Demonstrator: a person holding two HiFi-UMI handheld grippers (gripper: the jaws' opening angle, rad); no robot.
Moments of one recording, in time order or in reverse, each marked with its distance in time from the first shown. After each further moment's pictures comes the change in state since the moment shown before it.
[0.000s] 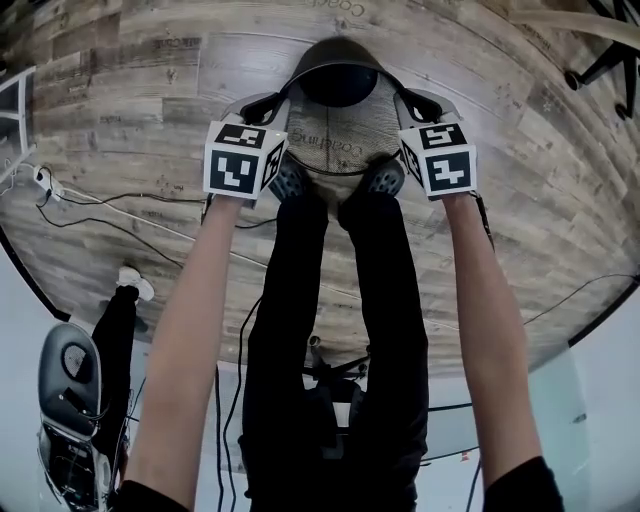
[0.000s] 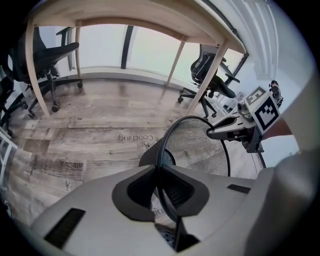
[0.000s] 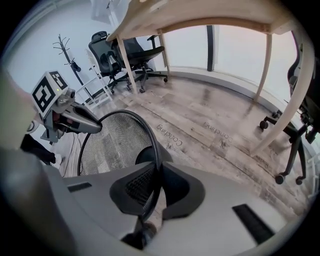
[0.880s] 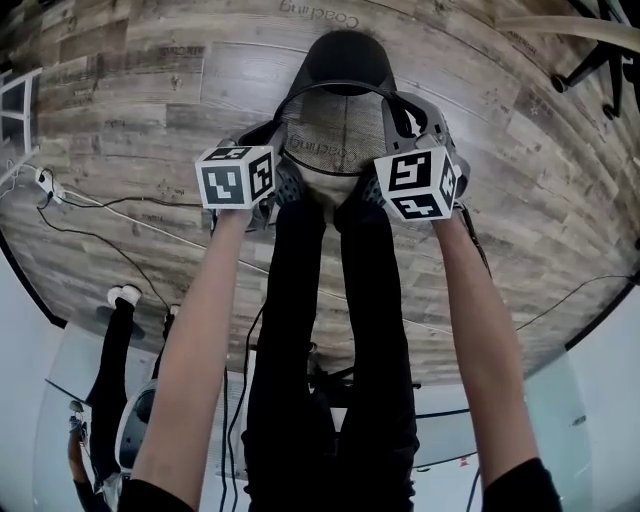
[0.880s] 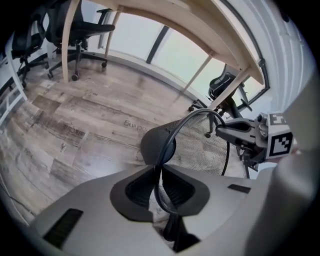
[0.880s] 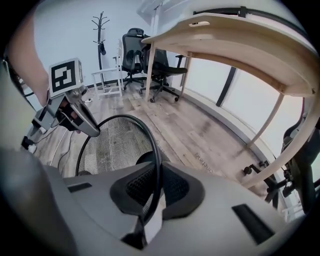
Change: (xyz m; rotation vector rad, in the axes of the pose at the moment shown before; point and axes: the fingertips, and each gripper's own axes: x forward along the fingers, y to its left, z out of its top) left arm -0.024 -0.016 -0.029 -0.332 -0.015 -0.042; right arm -0.050 0.024 0.042 -0.328 -0.156 -0.153
